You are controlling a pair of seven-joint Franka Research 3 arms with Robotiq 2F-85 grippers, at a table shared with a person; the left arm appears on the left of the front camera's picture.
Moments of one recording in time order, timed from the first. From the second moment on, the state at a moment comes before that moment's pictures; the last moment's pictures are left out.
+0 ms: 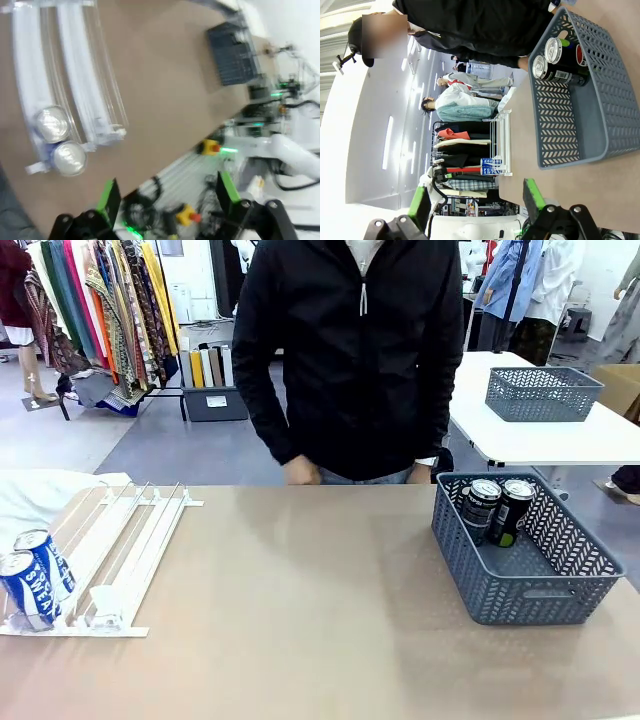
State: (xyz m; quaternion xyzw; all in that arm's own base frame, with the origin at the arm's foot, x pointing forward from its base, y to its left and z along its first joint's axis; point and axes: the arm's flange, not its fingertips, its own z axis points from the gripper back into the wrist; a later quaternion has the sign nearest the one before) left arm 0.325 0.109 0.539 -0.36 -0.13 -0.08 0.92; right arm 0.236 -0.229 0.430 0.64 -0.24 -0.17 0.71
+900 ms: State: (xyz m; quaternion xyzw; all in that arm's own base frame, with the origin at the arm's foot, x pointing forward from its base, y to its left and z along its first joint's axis) left arm 0.303 0.044 0.541 -0.04 -0.17 -0.11 0.98; right arm 0.236 -0.228 0.430 0.64 -0.24 -0.17 0.71
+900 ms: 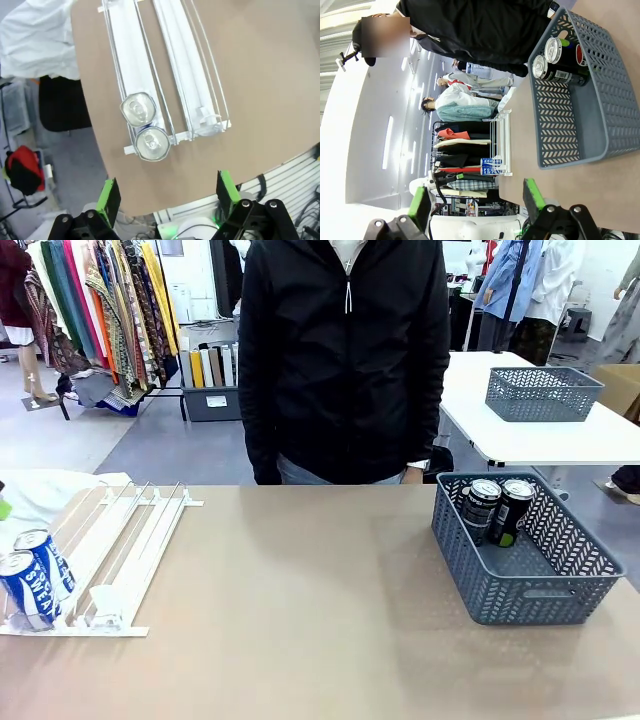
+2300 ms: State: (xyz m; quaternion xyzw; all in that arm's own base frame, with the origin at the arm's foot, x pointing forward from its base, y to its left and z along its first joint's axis) left arm 0.373 0.052 0.400 -0.04 -0.01 -0.02 1.00; right arm 0.236 -0.228 0.430 0.64 -0.24 -0.17 0.71
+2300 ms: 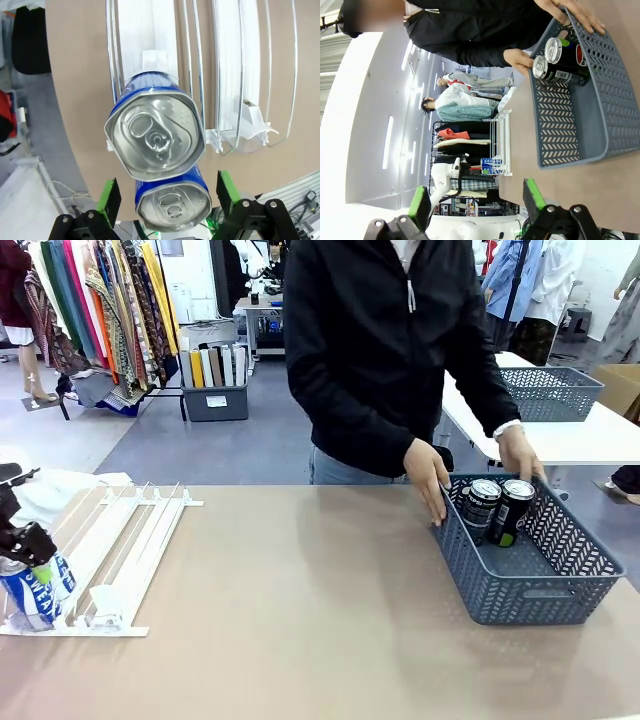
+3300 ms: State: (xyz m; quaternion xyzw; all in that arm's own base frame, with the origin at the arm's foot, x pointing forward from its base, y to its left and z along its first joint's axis) left arm 0.380 0.052 0.398 -0.03 -0.02 -0.03 1.00; right arm 0.236 -0.228 0.430 0.64 -0.24 -0.17 0.71
